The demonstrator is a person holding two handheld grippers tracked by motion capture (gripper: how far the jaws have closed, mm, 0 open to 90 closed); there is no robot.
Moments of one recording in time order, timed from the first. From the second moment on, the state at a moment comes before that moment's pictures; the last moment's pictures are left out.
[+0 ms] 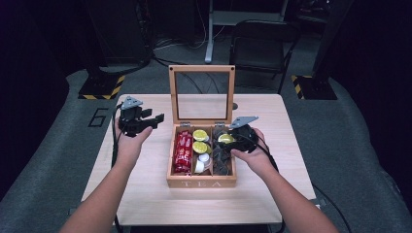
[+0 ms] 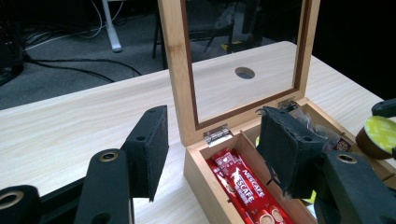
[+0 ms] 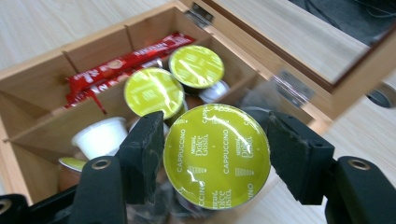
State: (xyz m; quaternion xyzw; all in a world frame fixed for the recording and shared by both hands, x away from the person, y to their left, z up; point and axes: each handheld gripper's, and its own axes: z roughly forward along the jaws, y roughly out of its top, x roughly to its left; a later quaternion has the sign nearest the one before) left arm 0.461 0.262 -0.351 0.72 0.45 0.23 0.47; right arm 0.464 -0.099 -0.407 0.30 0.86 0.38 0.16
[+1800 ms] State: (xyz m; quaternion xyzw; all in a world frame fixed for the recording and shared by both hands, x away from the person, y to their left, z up) left arm 0.461 0.265 -0.352 0.72 0.46 0.23 0.47; right arm 0.461 -0.202 -0.468 0.42 0.83 0.32 0.19
